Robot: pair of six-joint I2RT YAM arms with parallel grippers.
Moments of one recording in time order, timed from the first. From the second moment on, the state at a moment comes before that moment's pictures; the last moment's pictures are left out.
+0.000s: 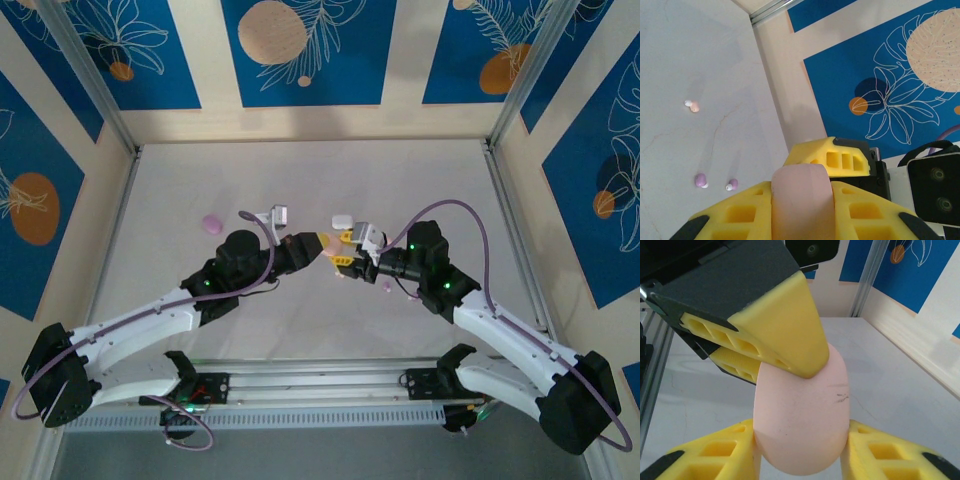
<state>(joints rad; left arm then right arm) -0.89 1.10 0.73 0.24 0.14 -1.10 0.59 0.95 0.61 0.13 -0.58 -0.31</state>
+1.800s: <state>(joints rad) -0.87 1.02 0.72 0.16 0.46 0.02 0.48 1.03 0.86 -0.33 -1.04 -0.39</state>
